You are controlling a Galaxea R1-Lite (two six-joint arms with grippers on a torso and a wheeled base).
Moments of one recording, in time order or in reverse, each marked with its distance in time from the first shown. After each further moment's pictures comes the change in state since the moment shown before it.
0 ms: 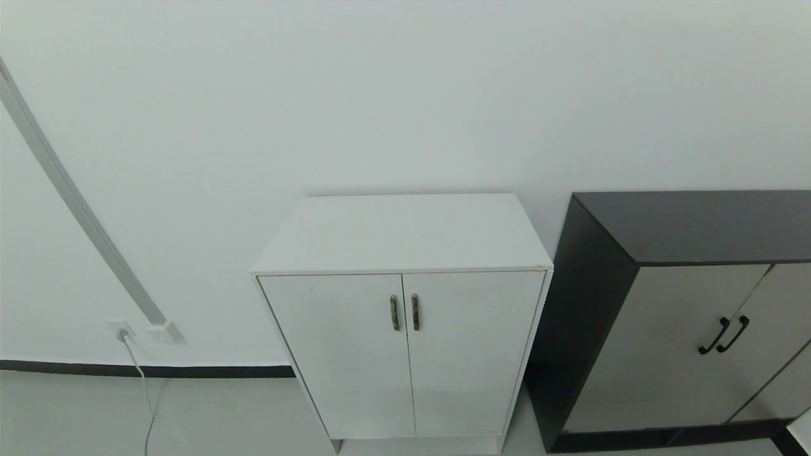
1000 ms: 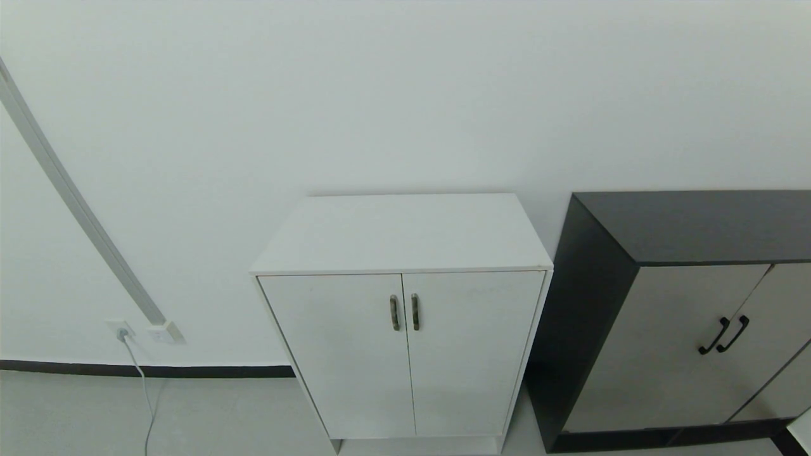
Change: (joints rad) left arm 0.000 0.000 0.000 0.000 0.000 0.000; right arm 0.014 0.459 -0.002 0.009 0.045 -0.053
